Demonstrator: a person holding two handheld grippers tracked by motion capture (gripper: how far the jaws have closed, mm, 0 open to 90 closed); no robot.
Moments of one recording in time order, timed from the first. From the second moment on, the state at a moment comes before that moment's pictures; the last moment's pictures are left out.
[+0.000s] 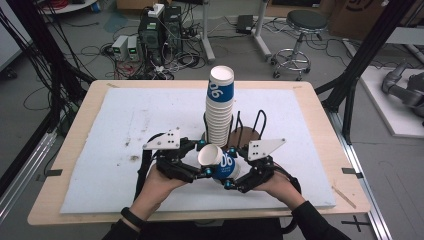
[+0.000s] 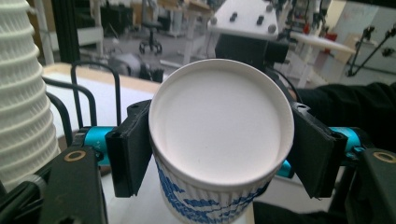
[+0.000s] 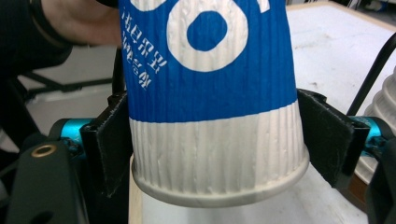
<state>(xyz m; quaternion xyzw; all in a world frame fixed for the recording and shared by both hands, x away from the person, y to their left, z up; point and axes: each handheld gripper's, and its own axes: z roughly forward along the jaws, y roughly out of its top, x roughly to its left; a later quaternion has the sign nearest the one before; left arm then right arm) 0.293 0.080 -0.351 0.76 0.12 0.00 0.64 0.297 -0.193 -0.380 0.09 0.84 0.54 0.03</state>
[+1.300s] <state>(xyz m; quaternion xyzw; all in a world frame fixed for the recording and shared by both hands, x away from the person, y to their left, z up) 0.298 0.086 -0.355 0.78 0.11 0.00 0.62 0.302 -0.211 -0.369 0.12 0.81 0.58 0.01</state>
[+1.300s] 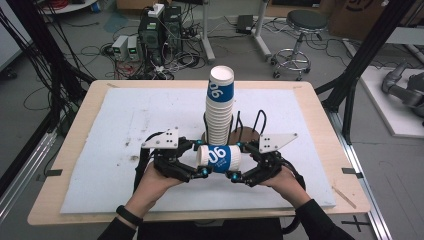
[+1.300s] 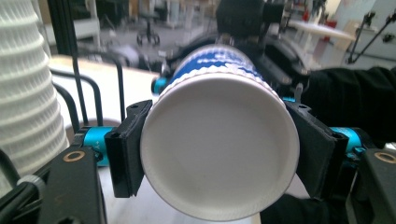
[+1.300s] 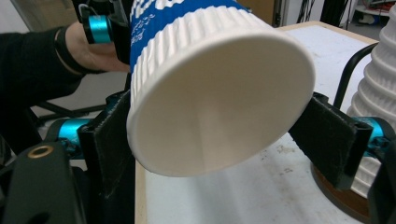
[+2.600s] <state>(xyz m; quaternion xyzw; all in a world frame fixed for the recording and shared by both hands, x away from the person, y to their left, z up) 0.294 0.071 -0.355 0.85 0.08 0.04 0.52 0.303 -0.213 -0.362 0.10 0.83 0.56 0.00</state>
